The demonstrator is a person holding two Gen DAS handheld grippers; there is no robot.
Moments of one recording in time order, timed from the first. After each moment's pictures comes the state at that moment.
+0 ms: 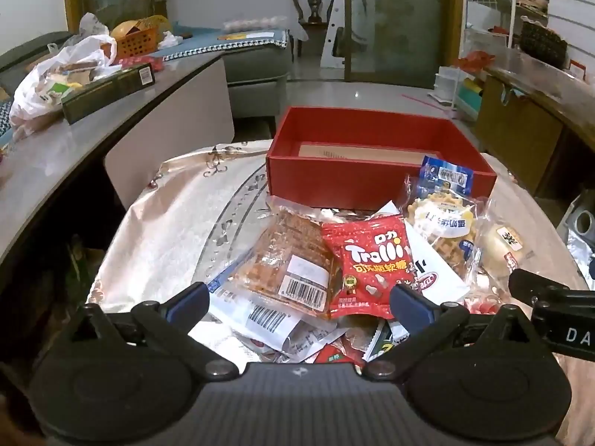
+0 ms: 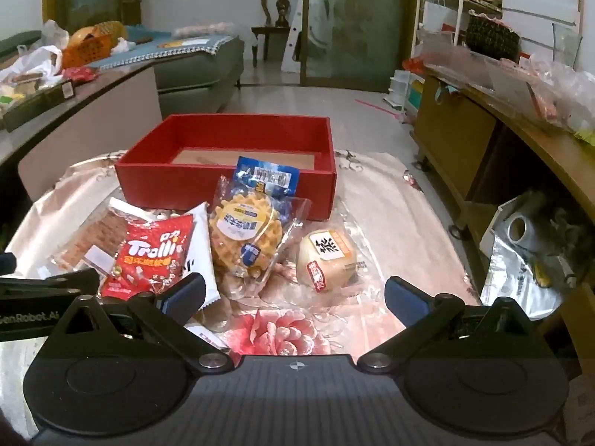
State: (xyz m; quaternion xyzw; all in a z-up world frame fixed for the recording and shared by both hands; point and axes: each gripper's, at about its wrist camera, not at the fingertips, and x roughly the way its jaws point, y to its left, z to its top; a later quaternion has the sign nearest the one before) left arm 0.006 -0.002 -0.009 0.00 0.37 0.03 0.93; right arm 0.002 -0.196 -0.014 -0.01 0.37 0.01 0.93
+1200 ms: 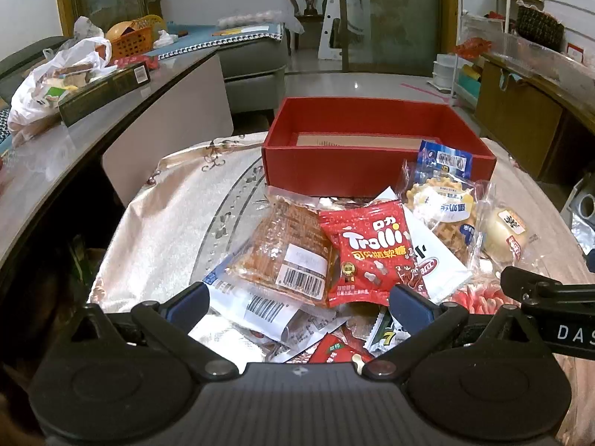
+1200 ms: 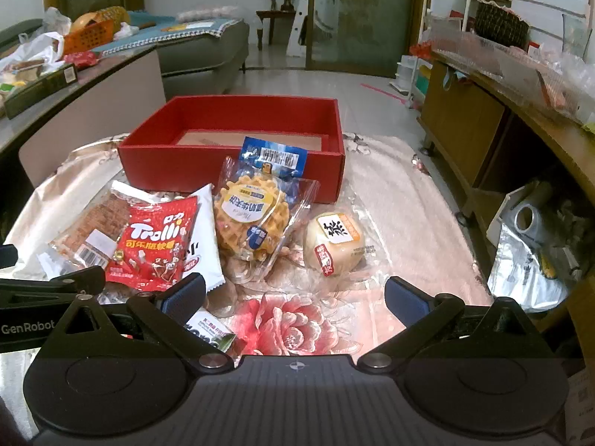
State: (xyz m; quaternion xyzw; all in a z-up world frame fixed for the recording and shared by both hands) left arm 0.006 -0.008 -0.014 0.02 0.38 0.04 0.92; right arm 0.006 -0.193 -0.020 -0.02 0.40 0.02 0.92
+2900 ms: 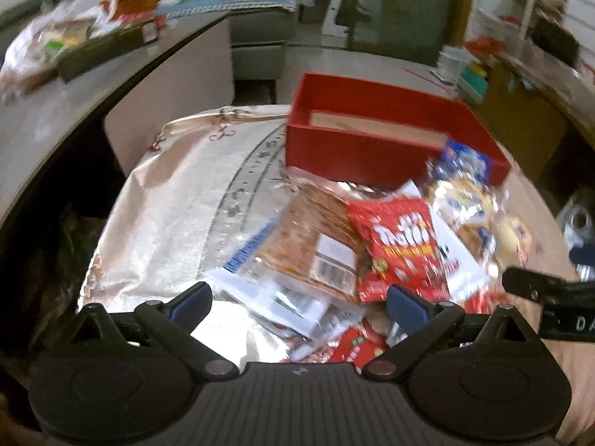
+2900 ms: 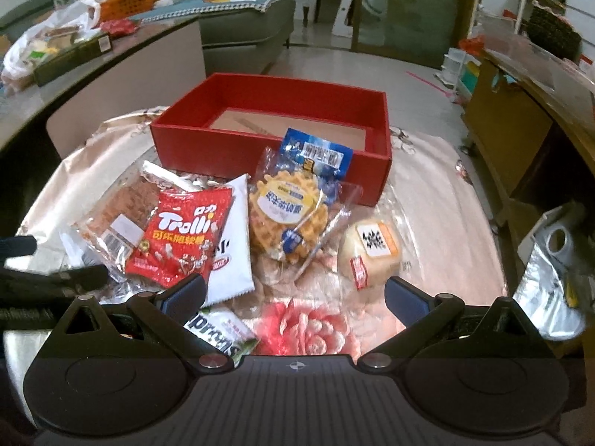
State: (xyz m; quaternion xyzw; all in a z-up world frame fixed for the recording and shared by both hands) left arm 0.023 0.041 -0.013 -0.05 0.43 0.02 0.90; right arm 0.036 -0.183 -0.013 -0.05 0.43 0.09 0.90
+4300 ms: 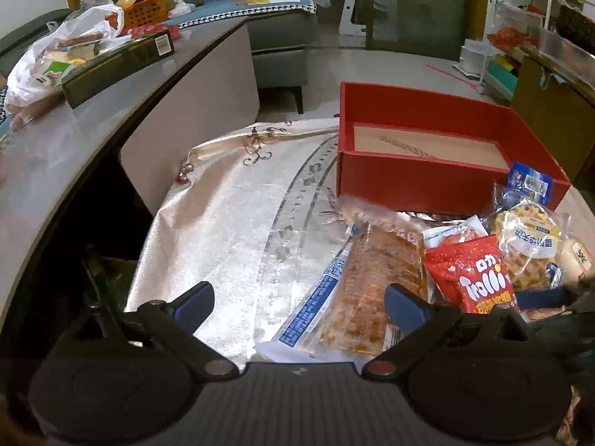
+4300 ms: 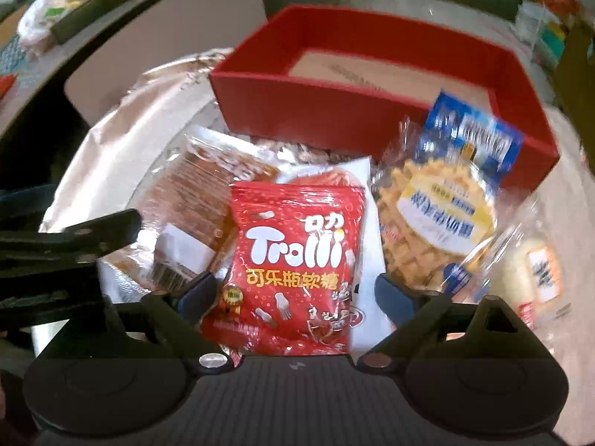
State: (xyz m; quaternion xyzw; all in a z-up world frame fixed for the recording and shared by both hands) left arm 0.069 0.065 -0.019 0.00 0.43 0.05 0.90; right arm 0.107 -0.104 -0.057 -0.01 0.53 0.17 0.83
